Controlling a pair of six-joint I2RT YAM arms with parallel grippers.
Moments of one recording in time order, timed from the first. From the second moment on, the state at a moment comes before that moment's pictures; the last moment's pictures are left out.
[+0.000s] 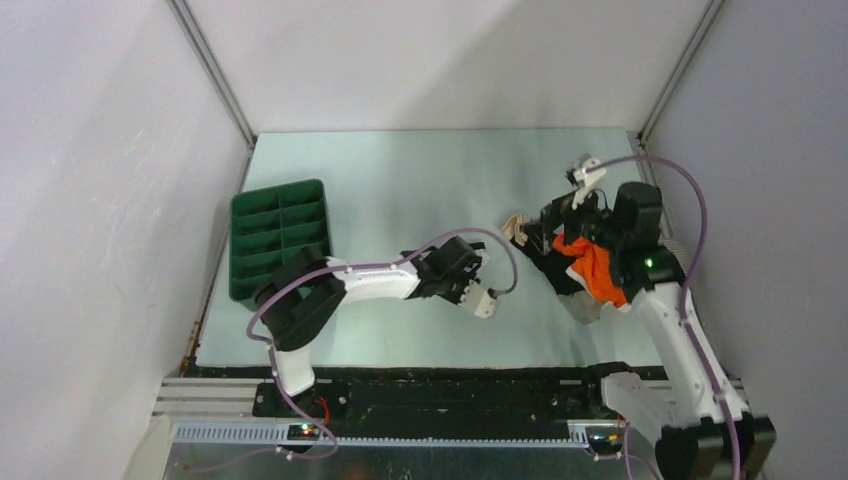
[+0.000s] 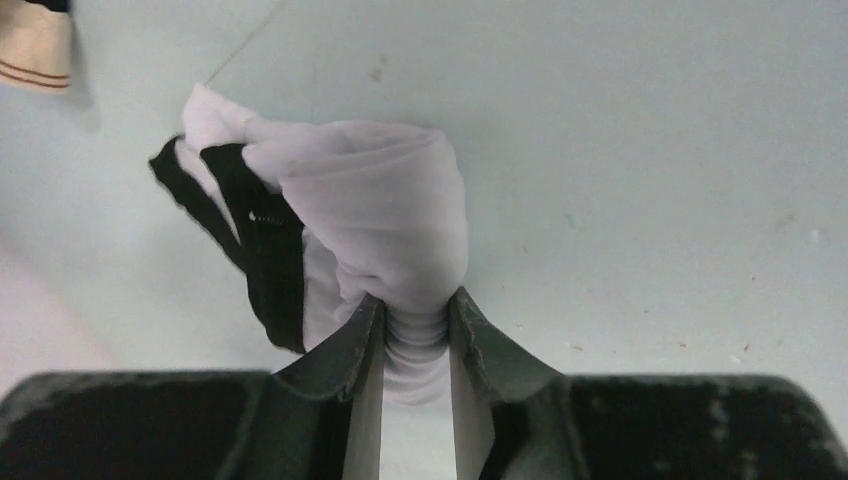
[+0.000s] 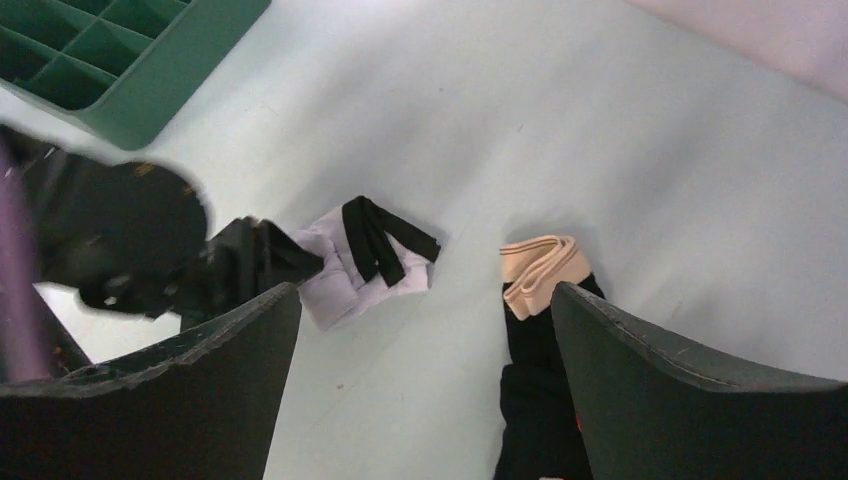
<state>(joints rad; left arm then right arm) -0.97 1.80 0.98 -0.14 -0.01 1.20 0.12 1.02 0.95 -0.29 -0.59 -0.13</state>
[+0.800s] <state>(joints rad) -0.69 2.15 1.56 -0.79 0.86 0.76 0.70 0.87 0.44 -0.28 -0.42 -0.80</state>
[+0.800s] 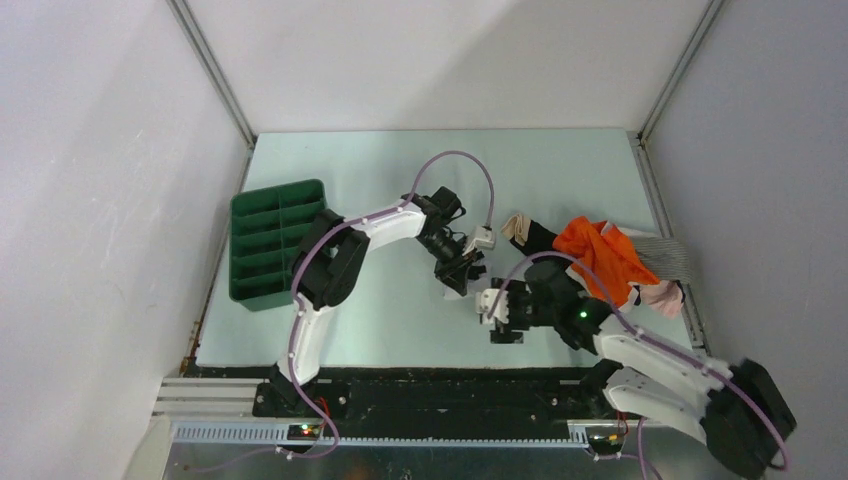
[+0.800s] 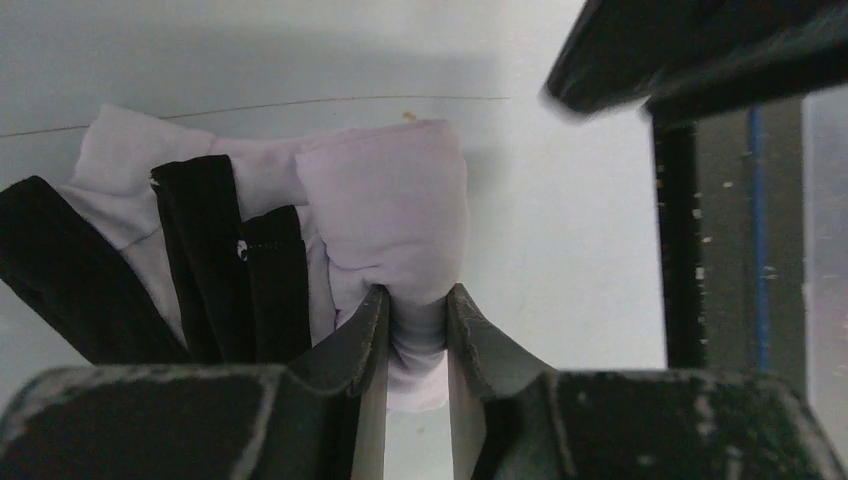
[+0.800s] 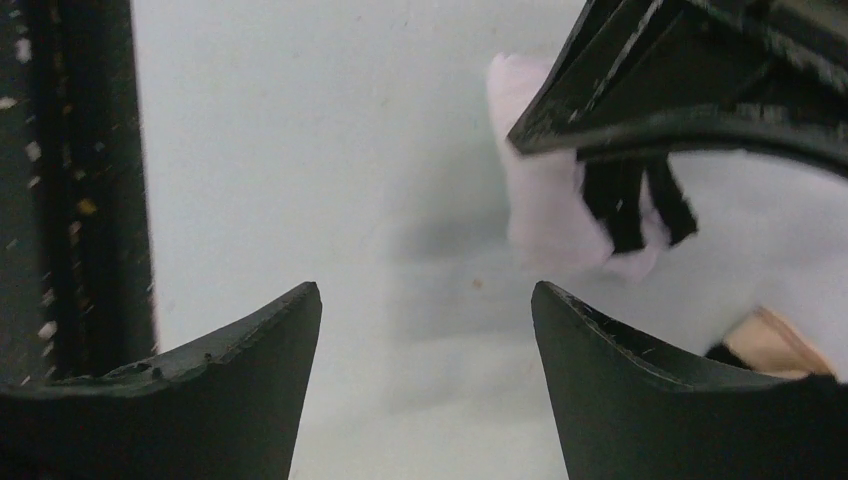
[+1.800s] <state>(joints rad) -0.66 2.26 1.58 -1.11 1.08 0.76 0.83 1.41 0.65 -0.06 -0.40 -0.75</state>
